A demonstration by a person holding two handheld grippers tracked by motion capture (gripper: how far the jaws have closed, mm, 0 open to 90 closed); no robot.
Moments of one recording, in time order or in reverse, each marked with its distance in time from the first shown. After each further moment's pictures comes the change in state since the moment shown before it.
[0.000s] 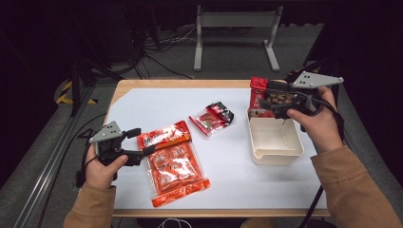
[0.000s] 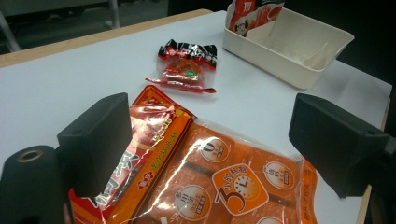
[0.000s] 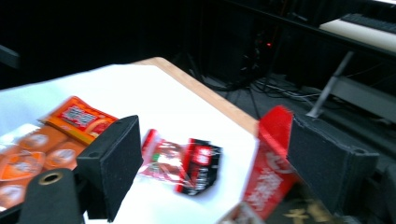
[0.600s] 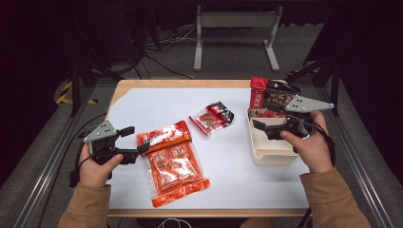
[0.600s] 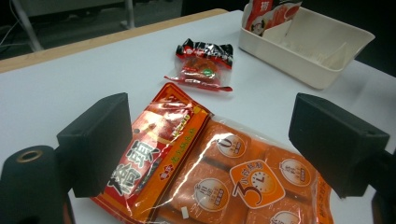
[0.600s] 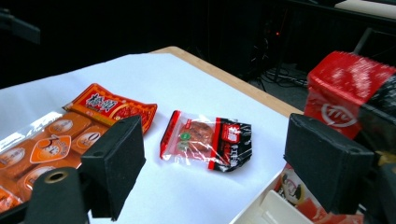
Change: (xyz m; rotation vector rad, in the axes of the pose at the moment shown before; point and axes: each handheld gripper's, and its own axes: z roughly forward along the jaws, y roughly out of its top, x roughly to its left) left arm 0.007 -0.001 -0.008 0.013 0.053 -0.011; right arm 0.036 -0.041 0.003 0.011 0.018 0.056
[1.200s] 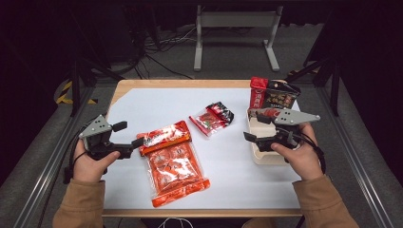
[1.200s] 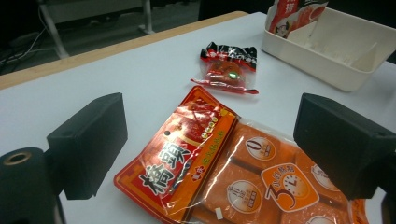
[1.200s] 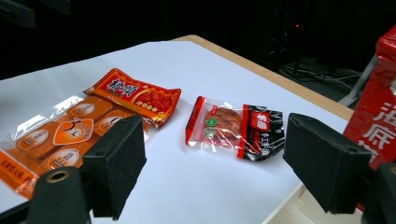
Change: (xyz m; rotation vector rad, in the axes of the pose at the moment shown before) left arm 0.018 0.002 -0.004 -0.015 0.070 0.016; right arm 0.021 -0.022 0.014 0.016 0.058 -0.007
